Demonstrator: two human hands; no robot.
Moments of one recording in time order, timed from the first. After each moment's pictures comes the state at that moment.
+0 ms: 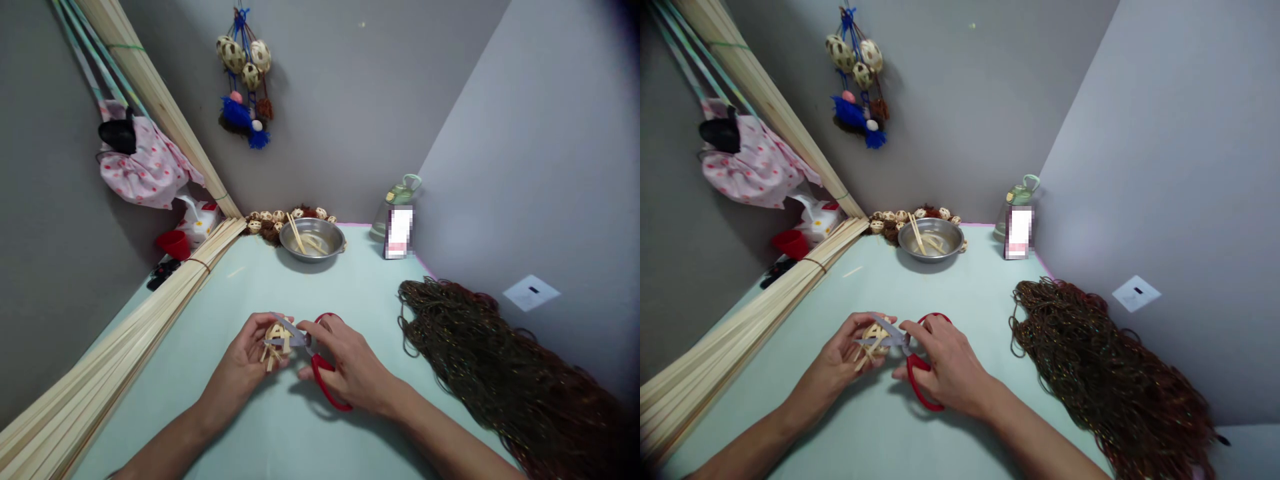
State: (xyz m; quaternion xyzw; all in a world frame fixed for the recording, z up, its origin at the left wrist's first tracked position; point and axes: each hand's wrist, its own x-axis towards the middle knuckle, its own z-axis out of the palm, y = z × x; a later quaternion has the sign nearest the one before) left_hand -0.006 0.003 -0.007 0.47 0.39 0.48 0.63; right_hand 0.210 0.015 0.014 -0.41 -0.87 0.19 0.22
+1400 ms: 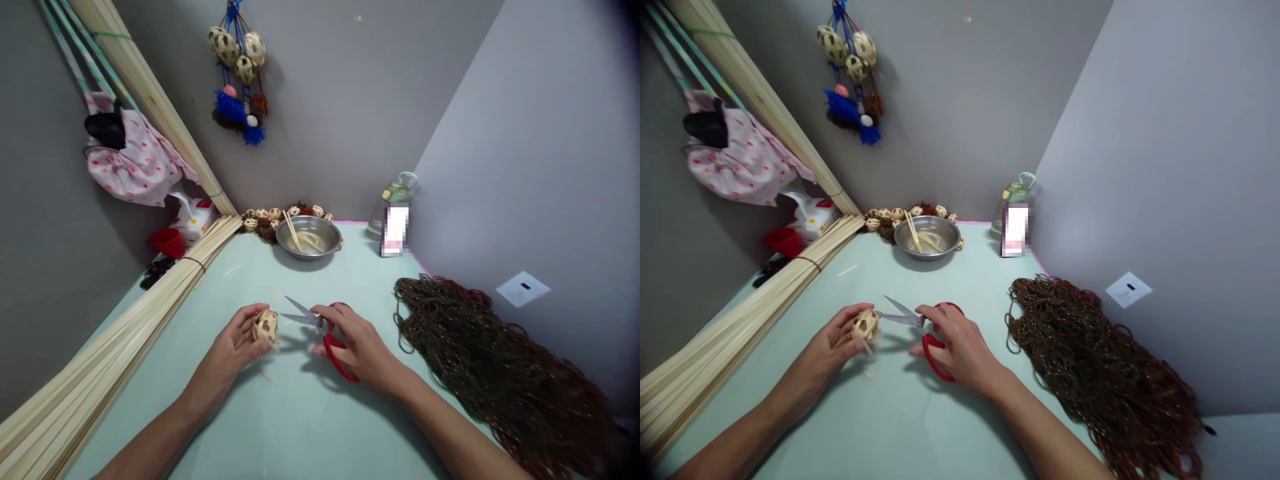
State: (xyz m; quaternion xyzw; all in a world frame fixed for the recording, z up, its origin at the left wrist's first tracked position) left_hand -0.022 0.010 0.000 0.45 0.45 0.45 0.62; right_hand 0.232 0.027 0.013 -0.45 -0.82 0.23 0.26
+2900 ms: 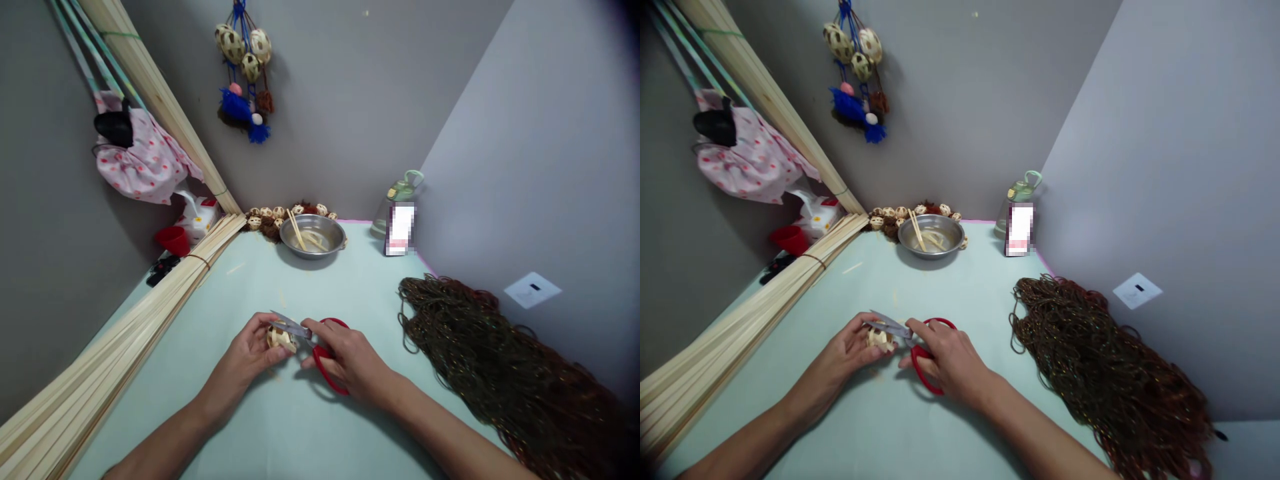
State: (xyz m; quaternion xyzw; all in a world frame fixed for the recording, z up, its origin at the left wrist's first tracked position) left_hand -0.007 0.000 -0.006 0.43 0.41 0.44 0.68; right_hand 0.214 0.018 0.007 -0.44 -0.85 0.23 0.17
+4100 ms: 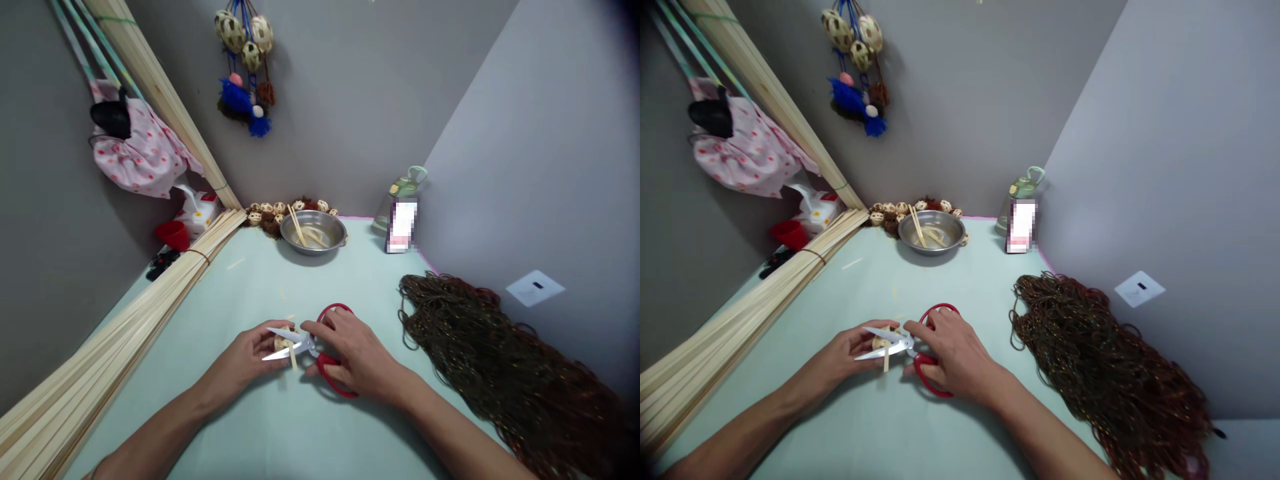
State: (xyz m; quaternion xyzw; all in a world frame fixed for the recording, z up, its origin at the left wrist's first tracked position) left_hand -0.013 0.007 -0.007 0.48 0.44 0.34 0.69; right_hand 0.225 0.018 0.015 -0.37 -0.91 0.14 0.15
